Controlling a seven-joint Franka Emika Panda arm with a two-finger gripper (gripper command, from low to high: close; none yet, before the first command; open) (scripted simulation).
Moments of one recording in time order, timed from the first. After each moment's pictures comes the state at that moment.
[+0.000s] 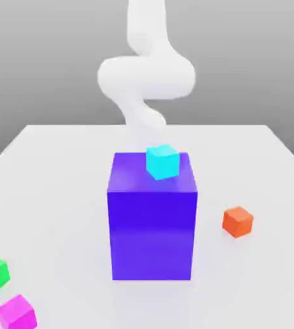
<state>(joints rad) -0.02 -0.71 -0.02 -2.30 0.01 2.33 0.82</state>
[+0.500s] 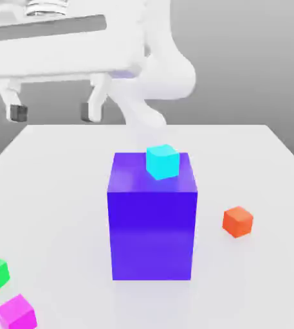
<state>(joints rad) -0.11 -0.16 -0.12 -2.28 0.06 2.48 0.92</state>
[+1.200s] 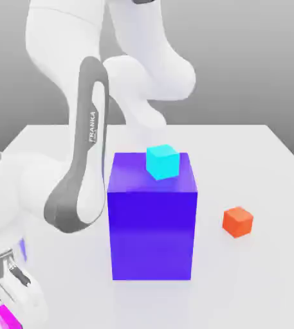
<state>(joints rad) -0.27 0.53 -0.15 -2.22 0.19 2.74 0.96</state>
